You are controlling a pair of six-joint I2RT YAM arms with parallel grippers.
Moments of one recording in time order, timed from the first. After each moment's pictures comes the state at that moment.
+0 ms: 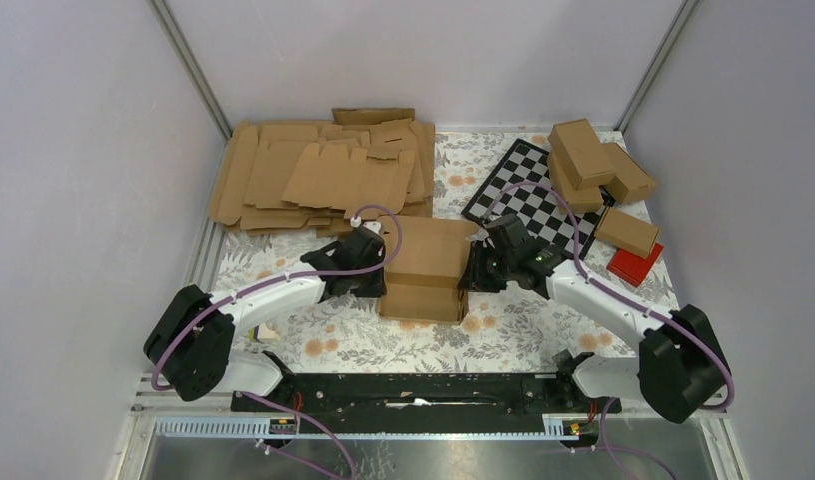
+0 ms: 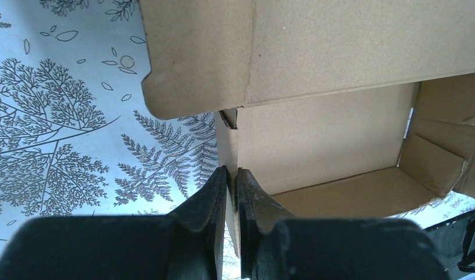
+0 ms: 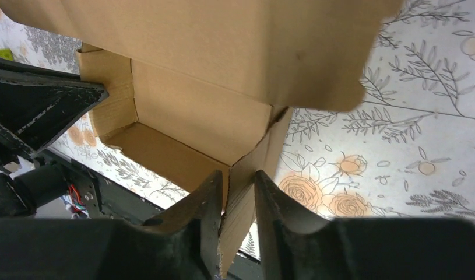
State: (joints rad) left arm -0.72 1.36 0.76 -0.39 -0.04 -0.64; right arm 0.59 1.25 0.76 -0.43 -0.19 0.66
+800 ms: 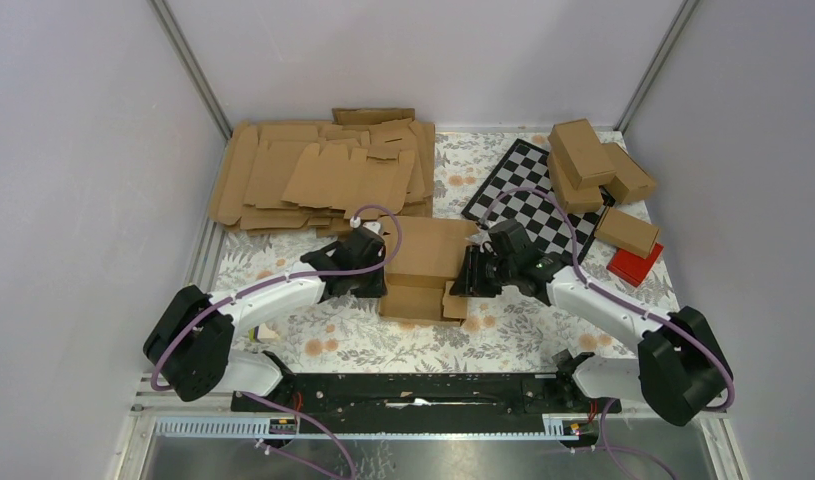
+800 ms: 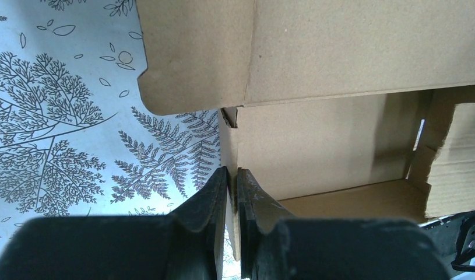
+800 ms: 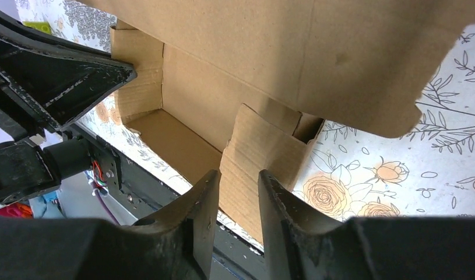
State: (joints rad) left arm -0.72 1.36 0.76 -0.39 -0.04 -0.66; right arm 0.59 1.26 0.69 -0.31 -0.33 0.67
